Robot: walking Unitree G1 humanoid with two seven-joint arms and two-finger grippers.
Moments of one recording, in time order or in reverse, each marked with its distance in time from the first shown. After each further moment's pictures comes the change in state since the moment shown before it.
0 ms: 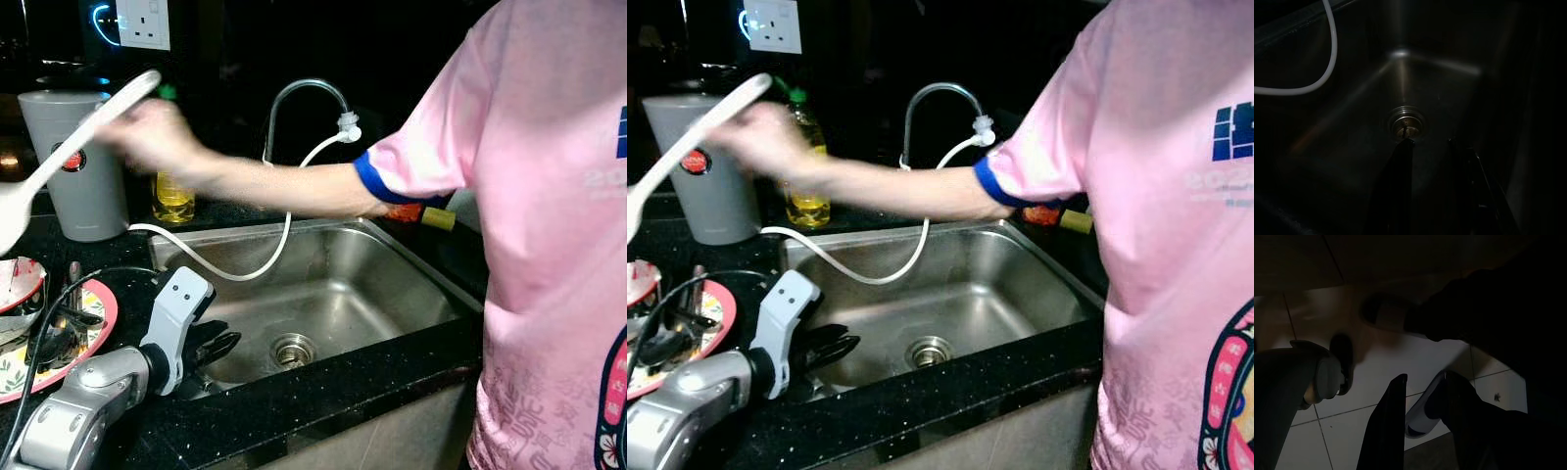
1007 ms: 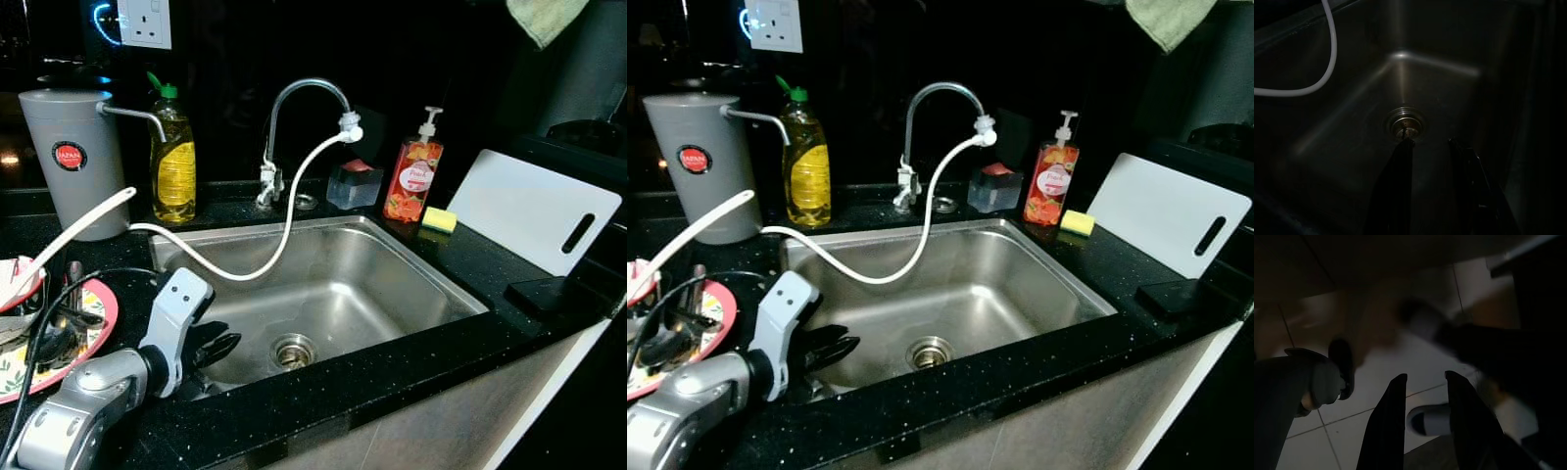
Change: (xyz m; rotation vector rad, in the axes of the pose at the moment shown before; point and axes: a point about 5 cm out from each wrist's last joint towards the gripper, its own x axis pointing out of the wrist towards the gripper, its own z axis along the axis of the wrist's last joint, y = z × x) left arm -0.003 -0.002 0.001 0.007 -0.006 -0.001; right arm -0.003 -0.009 -0.010 0.110 0.013 -0.052
